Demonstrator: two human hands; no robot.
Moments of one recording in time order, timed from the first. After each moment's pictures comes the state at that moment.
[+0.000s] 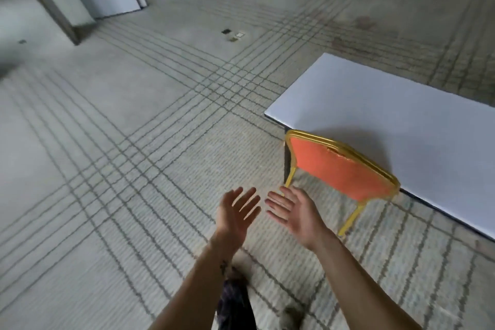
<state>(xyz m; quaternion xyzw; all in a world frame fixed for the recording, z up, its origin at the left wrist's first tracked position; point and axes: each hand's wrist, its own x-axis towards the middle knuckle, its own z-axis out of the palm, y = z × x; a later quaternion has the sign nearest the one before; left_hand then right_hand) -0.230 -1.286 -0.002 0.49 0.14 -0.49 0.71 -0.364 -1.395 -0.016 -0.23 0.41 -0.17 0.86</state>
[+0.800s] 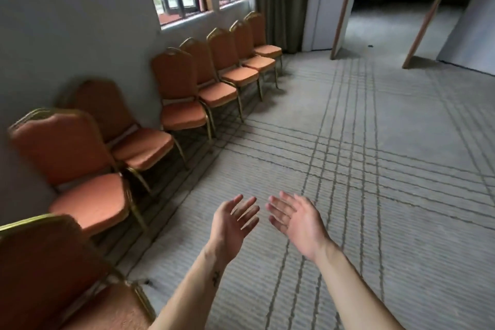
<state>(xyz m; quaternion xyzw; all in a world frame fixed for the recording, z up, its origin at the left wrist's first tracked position) -0.334 -0.591 0.080 0.35 0.32 0.02 0.88 -0.265 -0.761 0.073 -0.44 0.12 0.31 0.83</state>
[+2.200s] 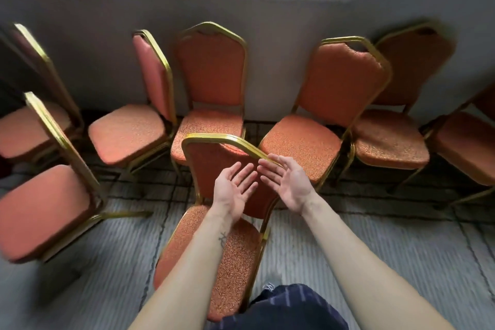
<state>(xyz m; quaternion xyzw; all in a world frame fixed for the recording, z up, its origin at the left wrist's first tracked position) -0.528 -0.075 0.018 0.04 0.48 0.53 0.70 -0.375 -0.059 0.038 -0.48 -0.20 0.73 0.45</state>
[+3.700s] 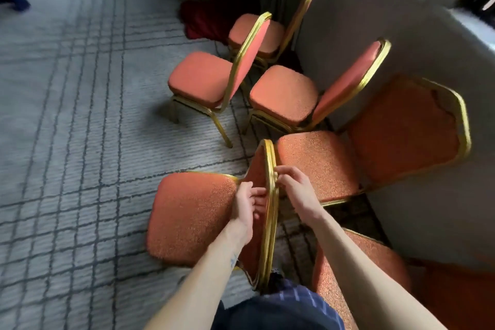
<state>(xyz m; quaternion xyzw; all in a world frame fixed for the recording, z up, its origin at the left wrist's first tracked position) -0.498 0.028 -0.025 -0.23 0.59 0.70 0.34 -0.484 0.168 0.002 -0.27 -0.74 0.62 -0.04</state>
